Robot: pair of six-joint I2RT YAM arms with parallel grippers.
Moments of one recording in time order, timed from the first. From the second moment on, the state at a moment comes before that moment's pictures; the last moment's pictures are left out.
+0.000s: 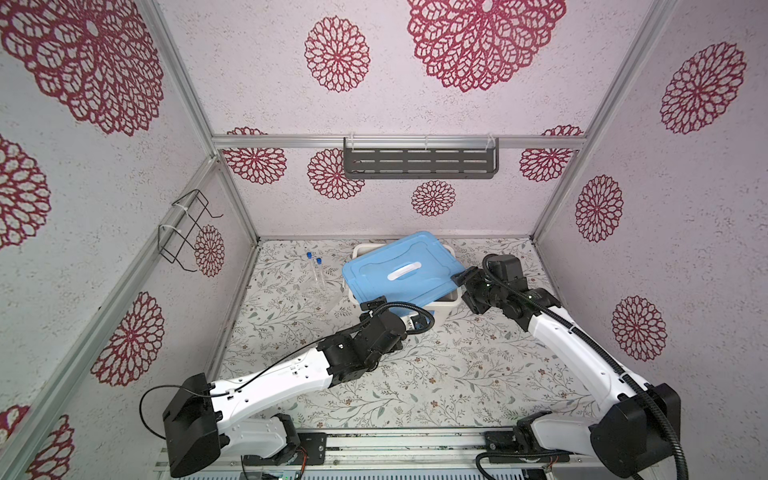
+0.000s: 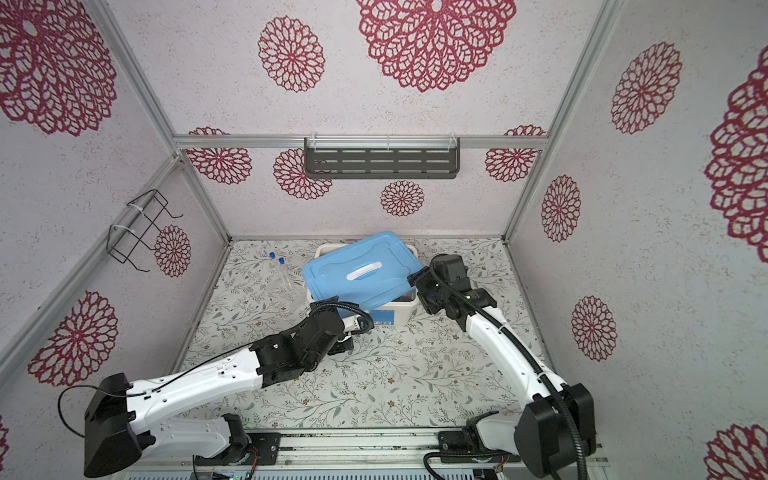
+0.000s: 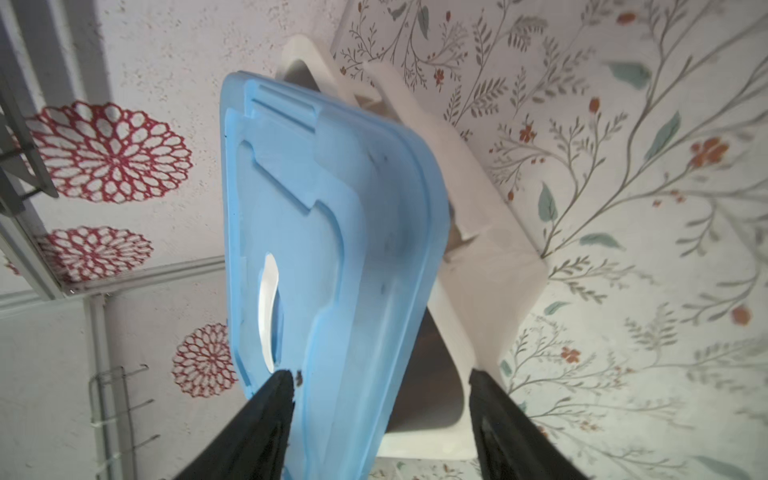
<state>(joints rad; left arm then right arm) -1.05 1.27 0.95 -0.33 -0.62 0.60 0.33 1.28 1.10 -0.50 -0.14 1.16</state>
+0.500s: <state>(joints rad) -1.06 1.08 1.02 -0.40 -0.48 0.11 0.30 1.53 1.44 -0.58 -0.04 0.46</state>
